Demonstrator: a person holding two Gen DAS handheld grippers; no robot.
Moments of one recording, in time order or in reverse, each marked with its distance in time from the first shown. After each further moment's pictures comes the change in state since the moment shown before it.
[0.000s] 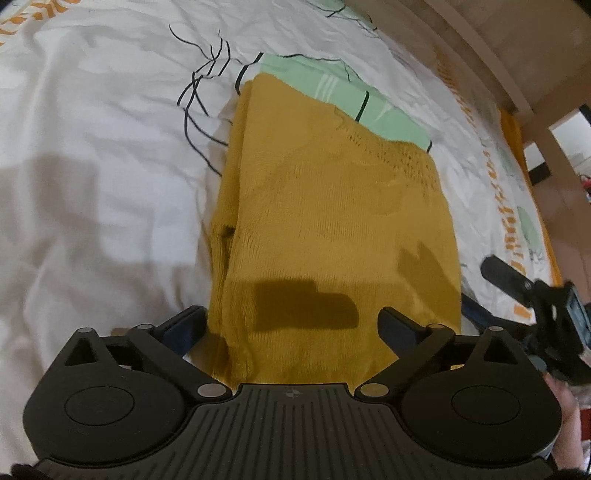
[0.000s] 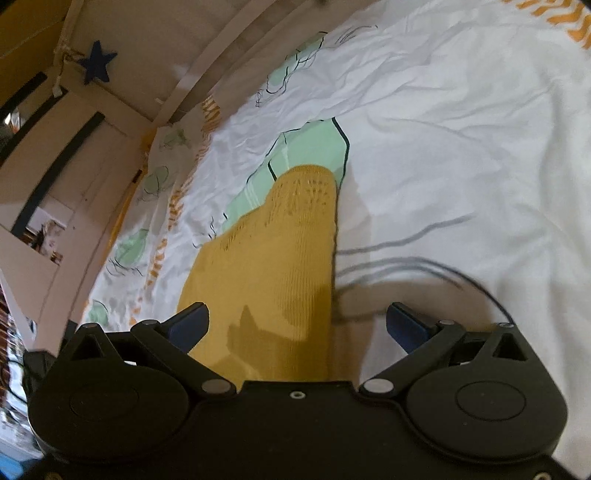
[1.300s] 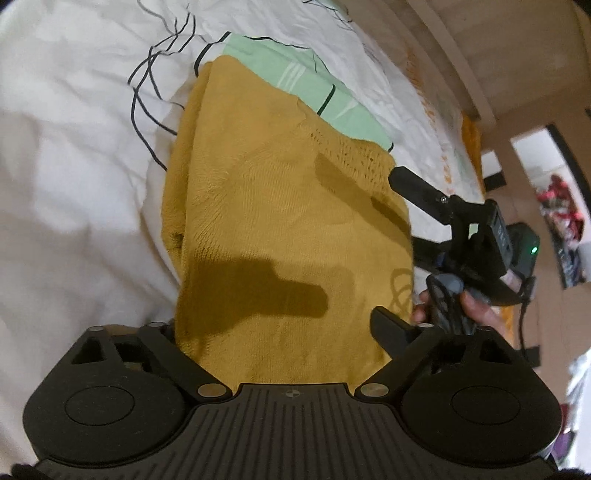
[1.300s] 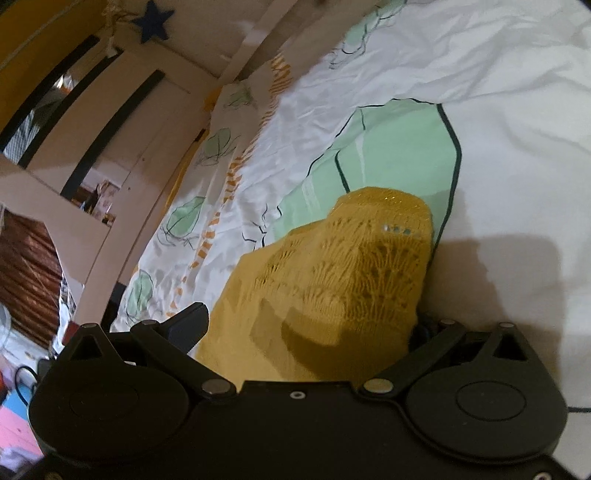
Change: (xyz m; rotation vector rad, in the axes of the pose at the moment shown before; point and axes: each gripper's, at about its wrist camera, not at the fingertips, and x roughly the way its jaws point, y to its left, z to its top) left arm 0.013 0.003 0.011 -0.043 0.063 -0.189; right arm 0.073 0.002 0.050 -0.133 0.155 0.246
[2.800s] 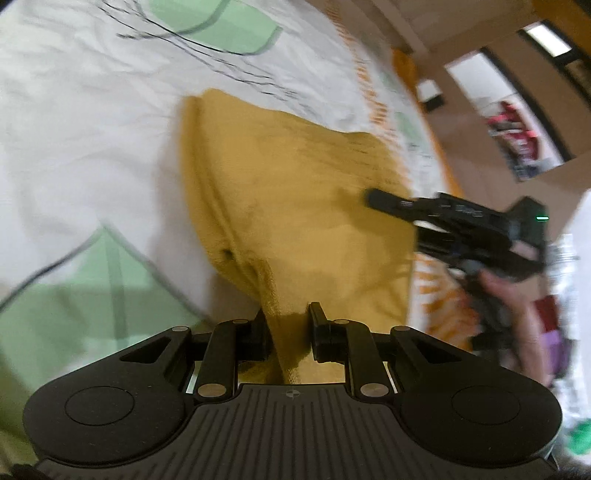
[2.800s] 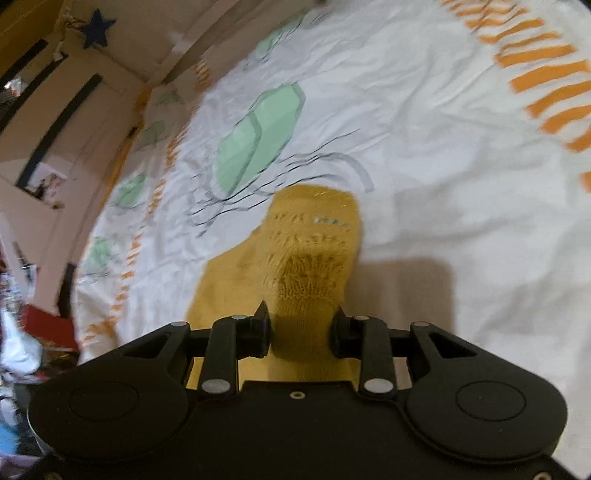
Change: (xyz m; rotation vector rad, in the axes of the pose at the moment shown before) left arm -0.022 -0.073 -0.163 0.141 0.043 -0.038; right arm -0.184 0.049 -0.138 0.113 -0.023 -0.351
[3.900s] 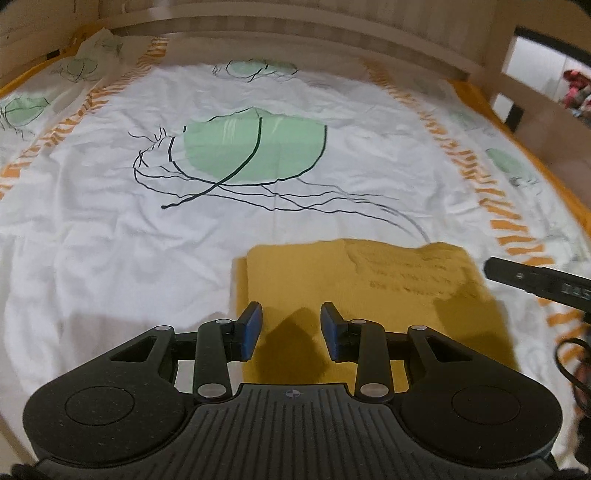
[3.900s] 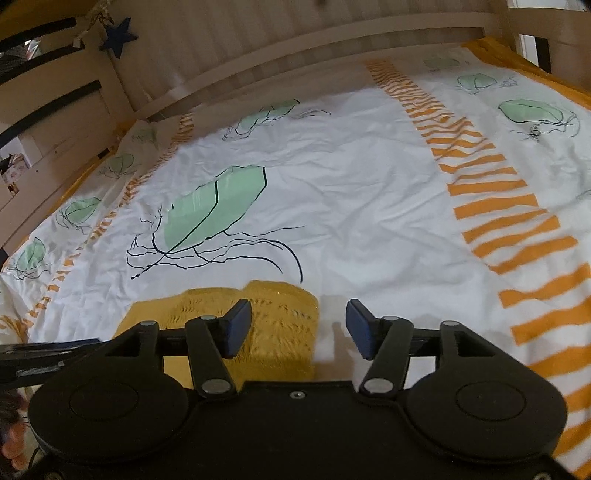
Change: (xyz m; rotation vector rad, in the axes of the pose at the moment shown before) left arm 0.028 -0.055 0.040 0.262 -0.307 0.500; right arm -0.011 0.006 -0.011 -0.259 -0.309 -0.218
